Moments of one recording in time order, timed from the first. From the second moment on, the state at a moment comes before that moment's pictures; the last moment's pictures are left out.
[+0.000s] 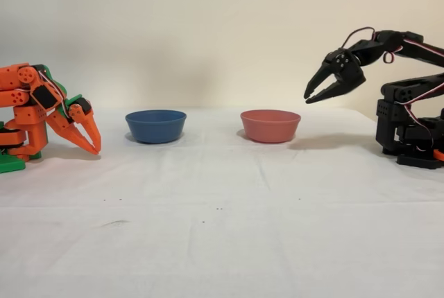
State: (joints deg) arm -0.1 169.7 152.6 51.2 0.4
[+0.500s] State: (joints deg) arm 1.0 186.9 169.6 51.2 3.6
